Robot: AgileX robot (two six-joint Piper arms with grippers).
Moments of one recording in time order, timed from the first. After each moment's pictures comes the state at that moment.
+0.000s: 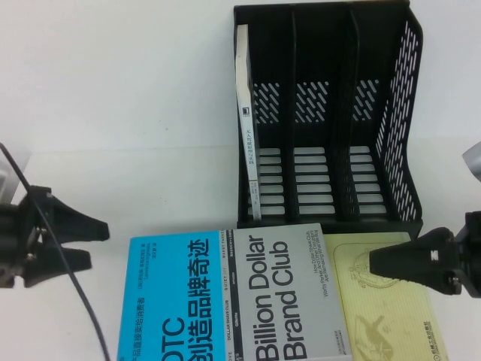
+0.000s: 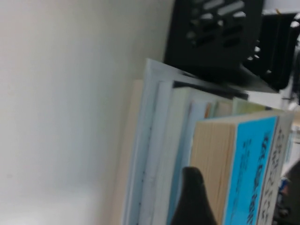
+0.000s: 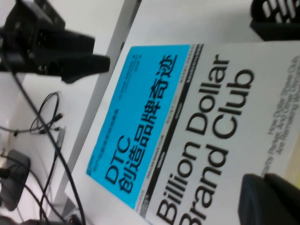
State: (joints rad) right arm 0.17 1.25 -0.65 1.33 0.87 -0.90; left arm 0.32 1.56 -0.90 -1.10 1.20 0.54
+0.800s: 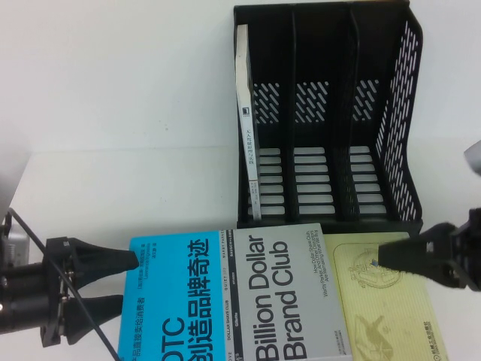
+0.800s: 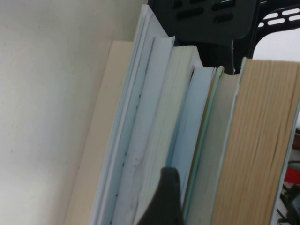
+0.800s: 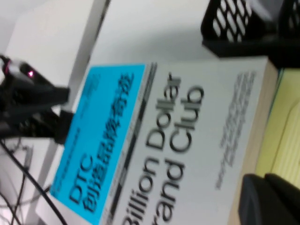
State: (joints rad) right arm 0.17 1.26 -0.66 1.30 0.77 -0.85; left arm 0.31 1.59 -0.54 -1.48 1.19 0.84
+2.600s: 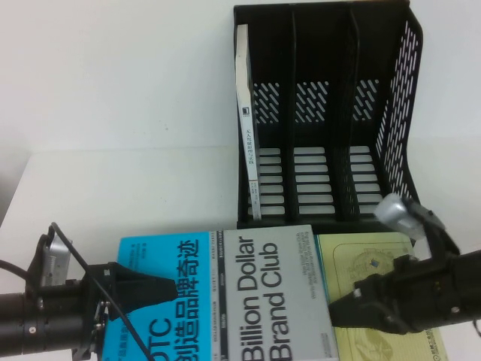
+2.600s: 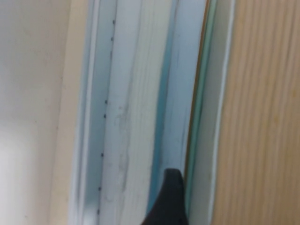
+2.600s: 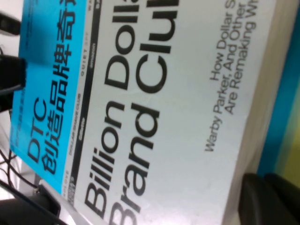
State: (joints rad) right arm 0.36 1.51 -0.67 1.31 0.74 -0.82; left arm 0.15 1.56 -0.48 -1.51 1.18 0.95
